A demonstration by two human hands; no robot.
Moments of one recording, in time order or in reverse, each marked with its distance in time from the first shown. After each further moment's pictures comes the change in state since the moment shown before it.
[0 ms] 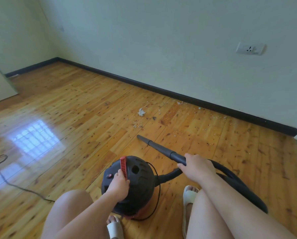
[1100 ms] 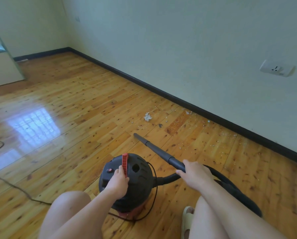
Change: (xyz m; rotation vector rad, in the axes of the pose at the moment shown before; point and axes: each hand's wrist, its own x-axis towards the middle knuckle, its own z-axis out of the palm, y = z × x) left_hand 0.066 0.014 -0.031 -0.049 0.066 0.003; right_hand 0.085 -0.032 -0.008 -0.039 -0.051 -0.111
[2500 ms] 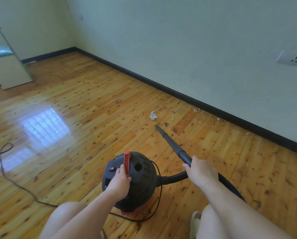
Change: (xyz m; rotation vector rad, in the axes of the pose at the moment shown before) left_hand 0.021 0.009 -0.008 0.023 0.002 -0.035; right_hand 0.051 0.005 0.016 0.071 0.006 0.181
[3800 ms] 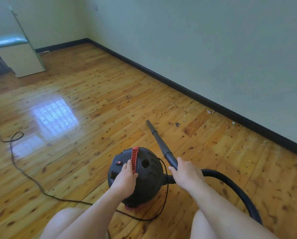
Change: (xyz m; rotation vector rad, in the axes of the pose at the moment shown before) left_hand 0.023 -0.010 -0.018 -0.033 0.059 -0.004; right_hand 0.018 -0.087 0.023 0.065 -0.043 -0.243
